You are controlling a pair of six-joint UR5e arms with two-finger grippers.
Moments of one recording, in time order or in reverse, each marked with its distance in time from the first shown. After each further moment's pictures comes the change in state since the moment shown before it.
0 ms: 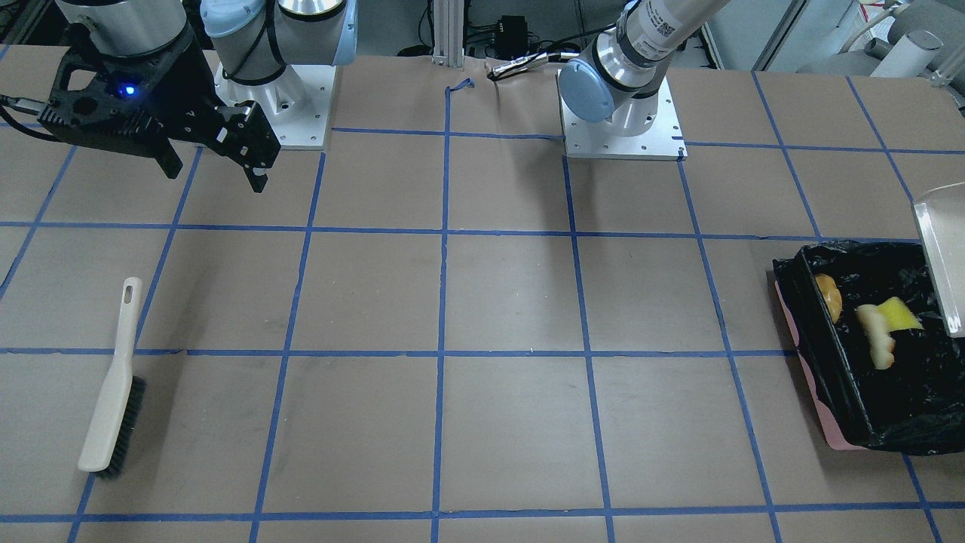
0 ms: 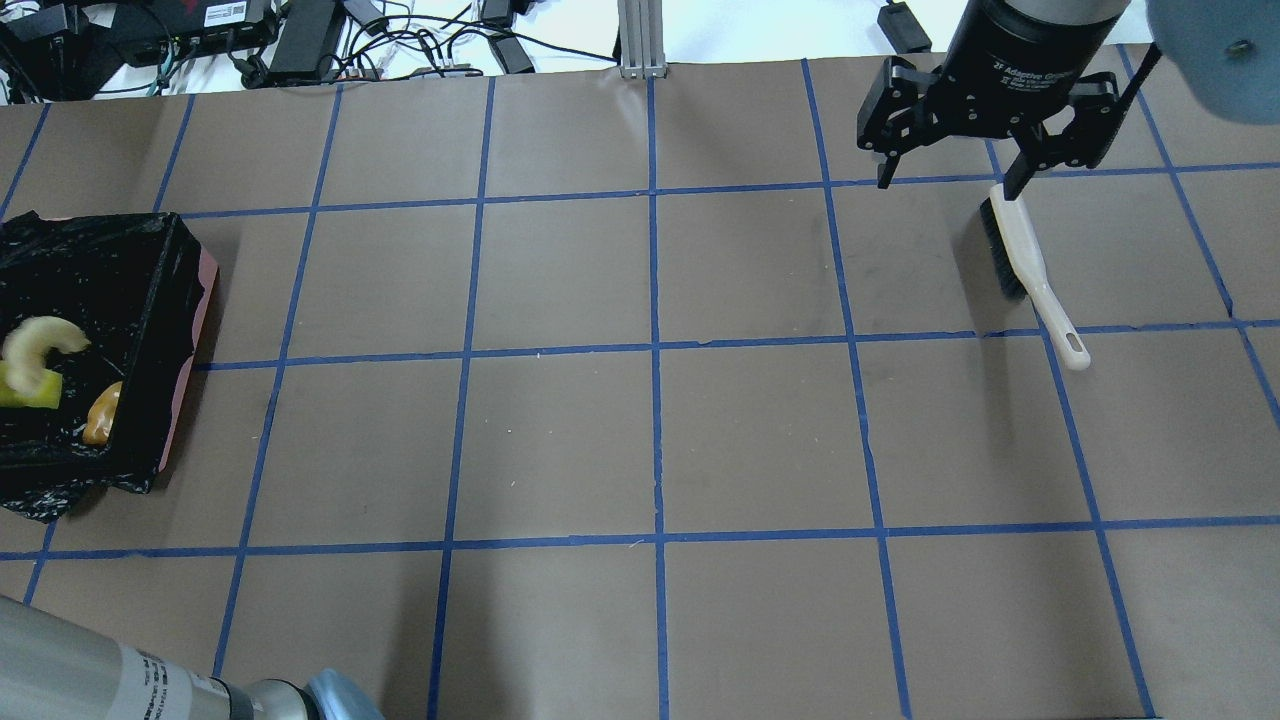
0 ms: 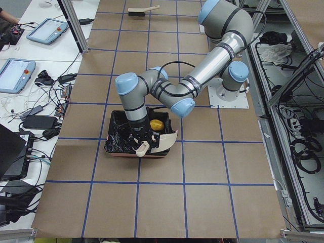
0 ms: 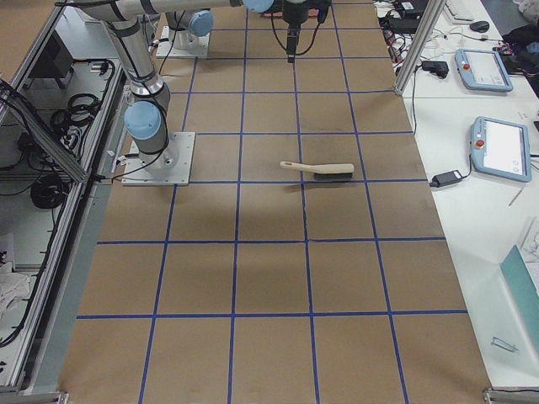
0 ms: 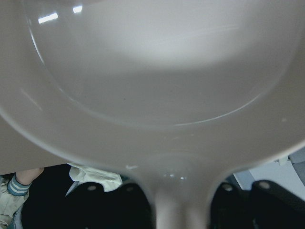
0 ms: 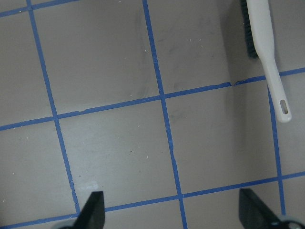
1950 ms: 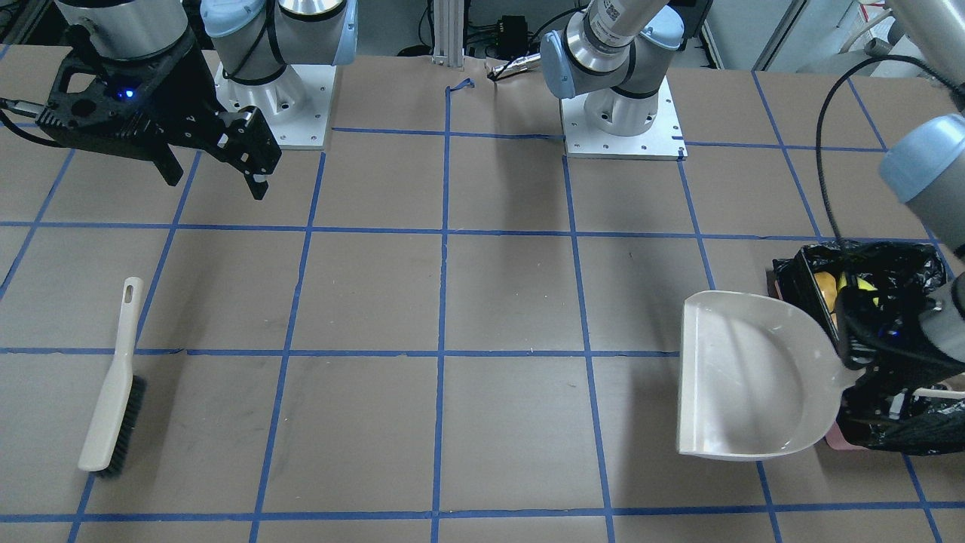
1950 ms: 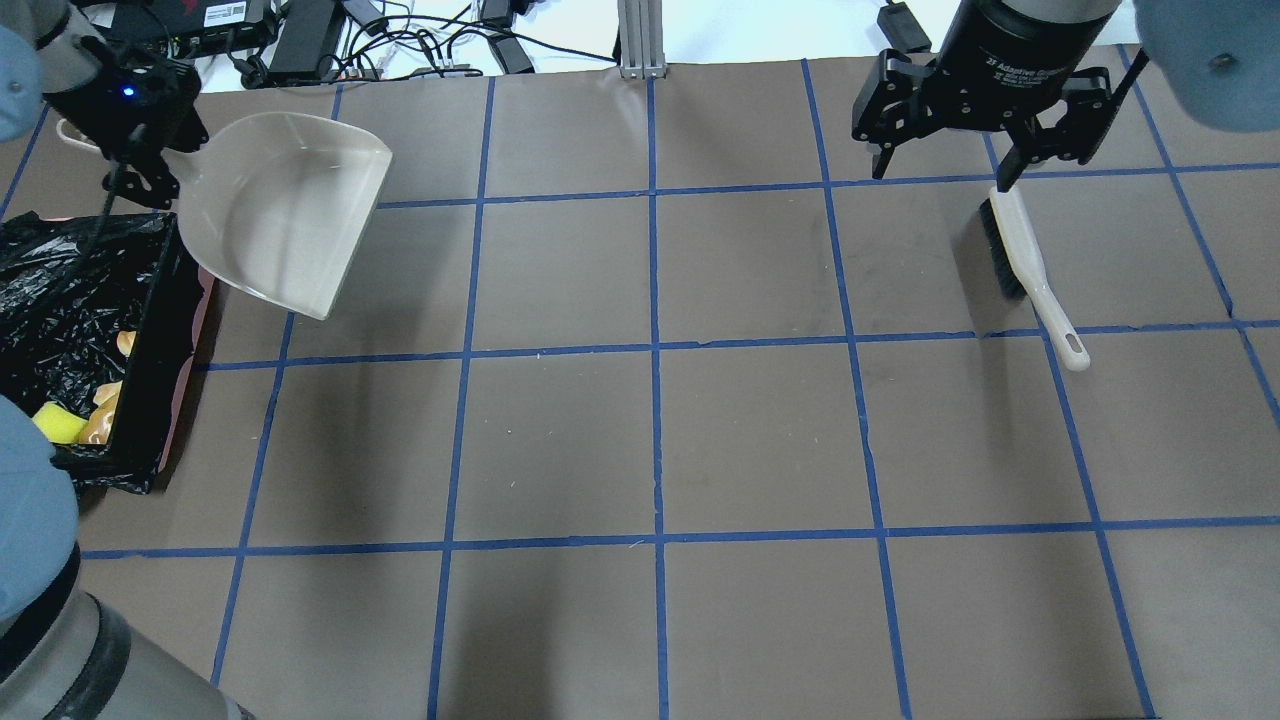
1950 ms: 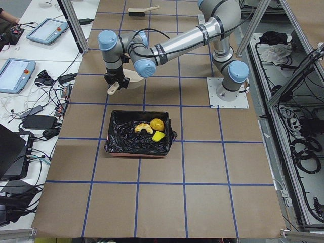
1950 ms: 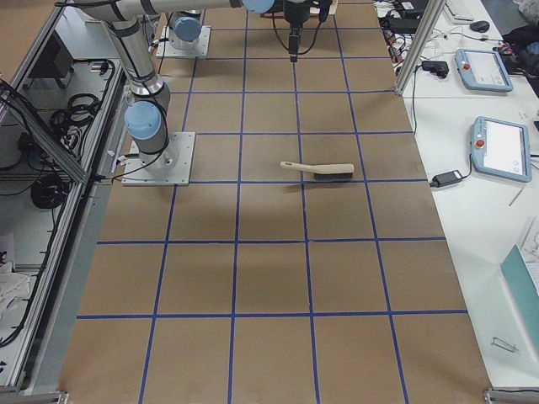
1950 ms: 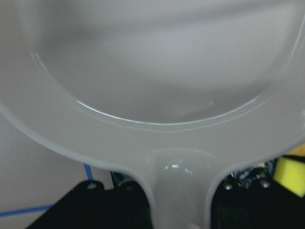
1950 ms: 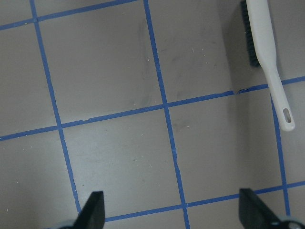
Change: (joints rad) left arm -0.455 -0.049 0.001 -0.179 -0.543 -0.331; right arm 0.002 0.005 0.007 -0.041 0.002 0.008
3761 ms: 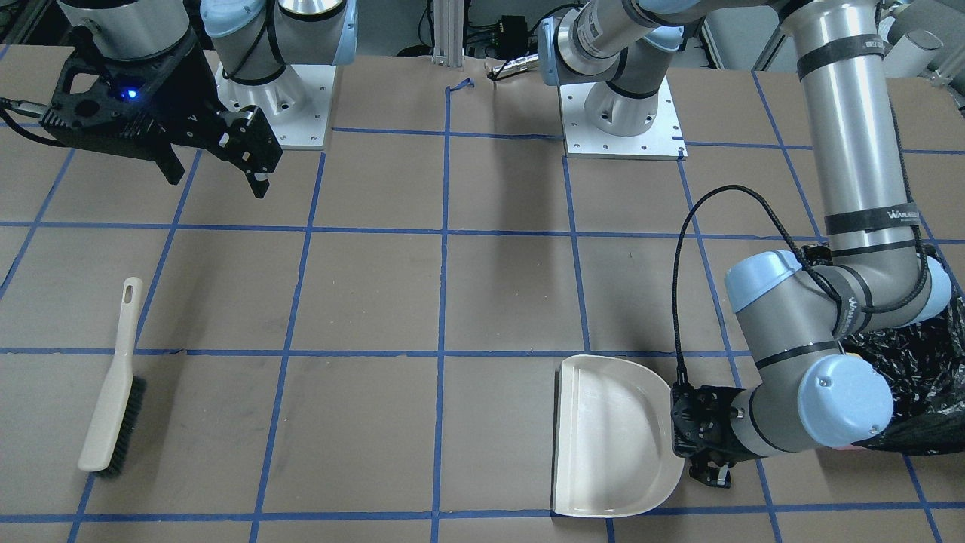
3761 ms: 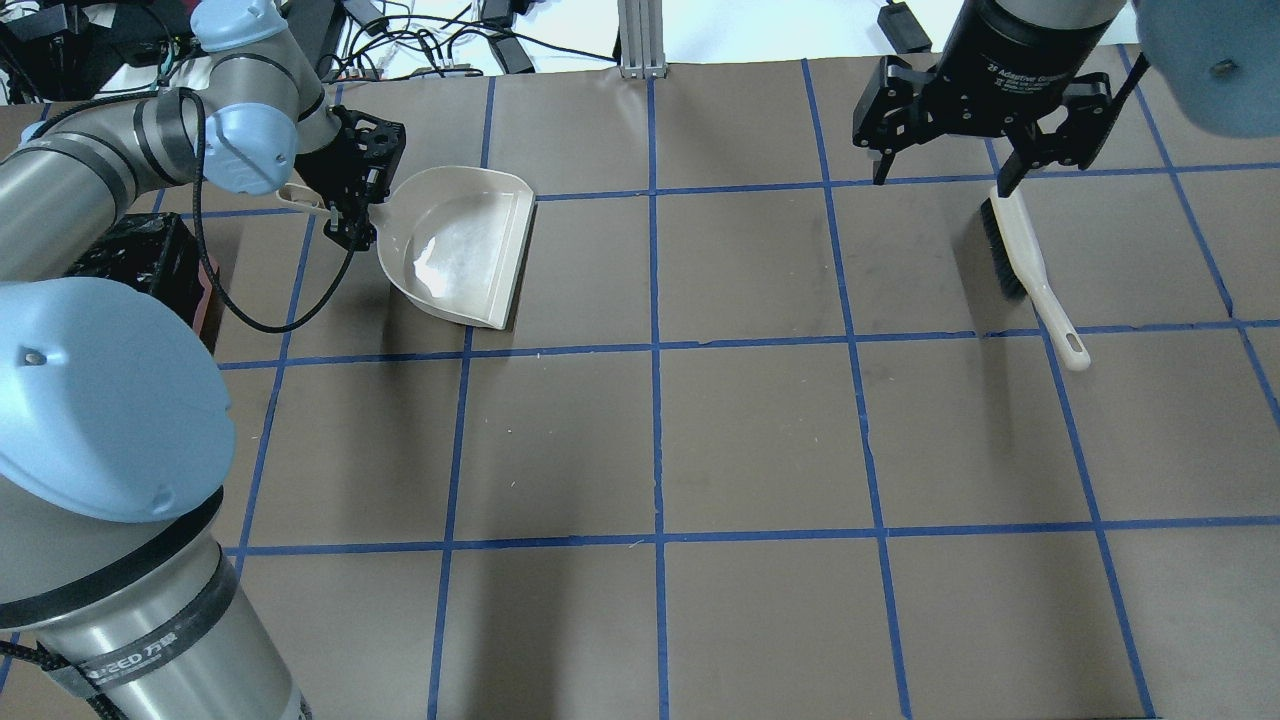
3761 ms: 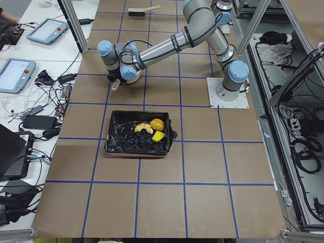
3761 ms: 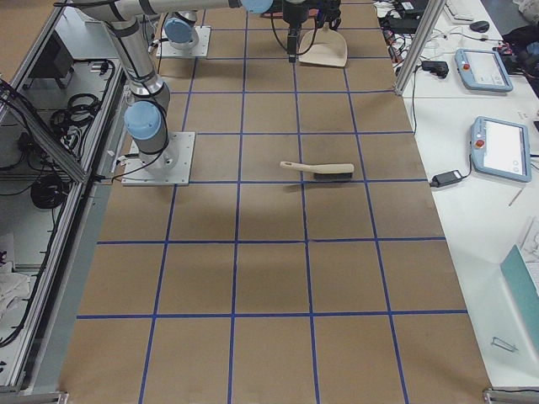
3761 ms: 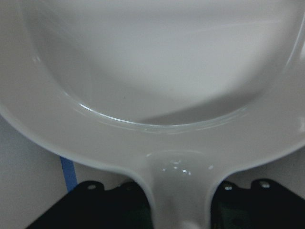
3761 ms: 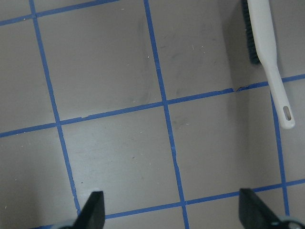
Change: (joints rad) left arm -0.172 -0.205 -0.009 0.119 -0.020 -0.264; right arm 0.000 -0.005 0.008 0.003 0.000 -0.005
